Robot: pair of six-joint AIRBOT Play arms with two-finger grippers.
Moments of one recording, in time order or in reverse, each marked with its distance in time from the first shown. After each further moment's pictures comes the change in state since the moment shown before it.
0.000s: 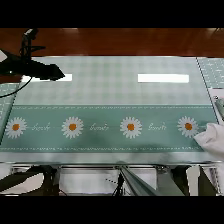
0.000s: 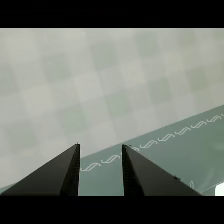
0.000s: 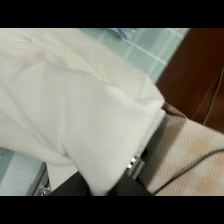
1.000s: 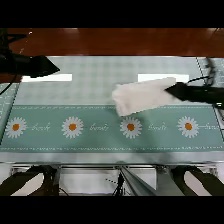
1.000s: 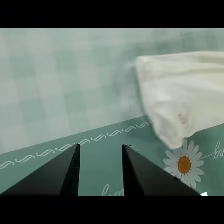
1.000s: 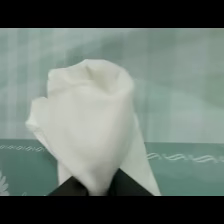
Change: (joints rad) left arm -0.001 0.180 0.021 -0.064 -0.113 -0.175; right arm 0.911 -0.246 -0.159 1.007 -0.623 -0.272
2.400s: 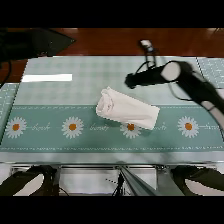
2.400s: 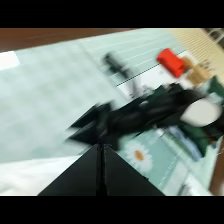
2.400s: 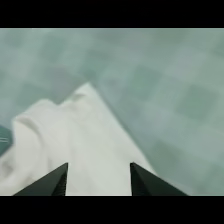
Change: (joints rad) left arm -0.061 0.041 0.008 -0.581 0.100 0.356; right arm 0.576 -0.391 0.396 -0.497 -0.153 0.218
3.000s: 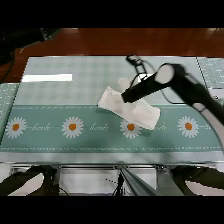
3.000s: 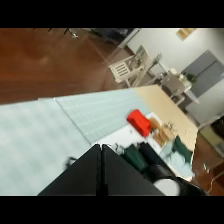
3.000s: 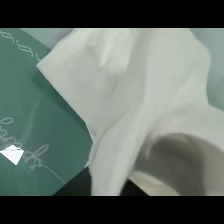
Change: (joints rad) left arm 0.044 -0.072 0.002 -0.317 0.098 0.101; right arm 0.157 -0.122 -0.002 0.138 0.126 -0.124
